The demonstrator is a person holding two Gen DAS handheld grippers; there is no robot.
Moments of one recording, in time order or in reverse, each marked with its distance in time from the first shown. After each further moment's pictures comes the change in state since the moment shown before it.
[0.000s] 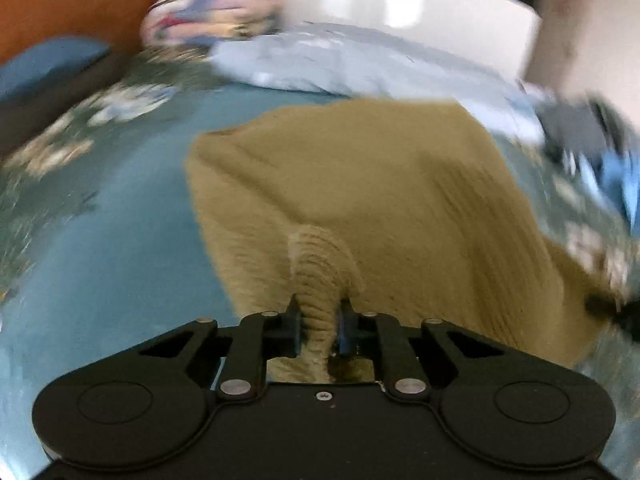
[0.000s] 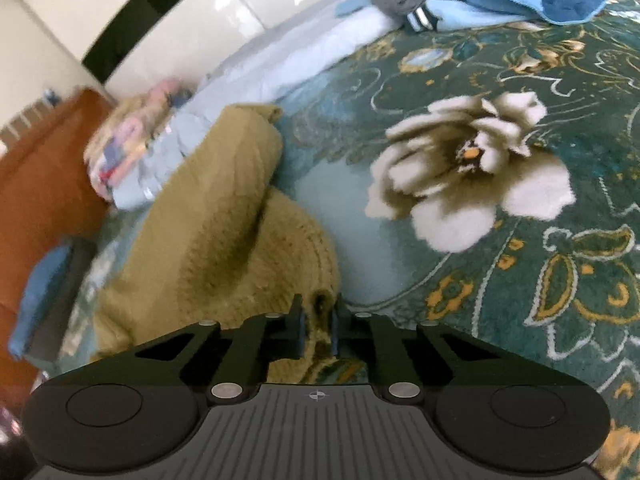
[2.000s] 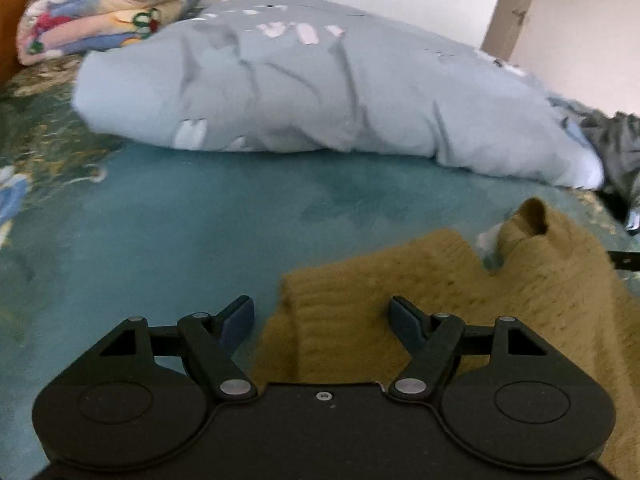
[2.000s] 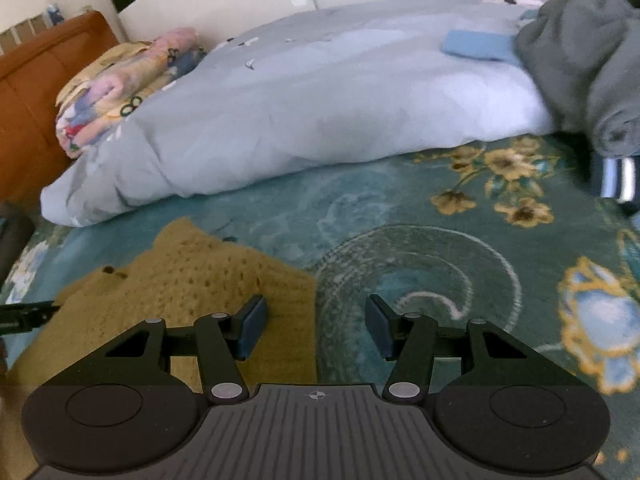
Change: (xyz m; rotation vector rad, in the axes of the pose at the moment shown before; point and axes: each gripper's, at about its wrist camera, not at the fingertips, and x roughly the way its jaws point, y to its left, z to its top) left arm 0.301 0.044 0.222 0.203 0.127 -0.237; right arm 0.241 0.047 0.216 -0.339 0.099 -0.073
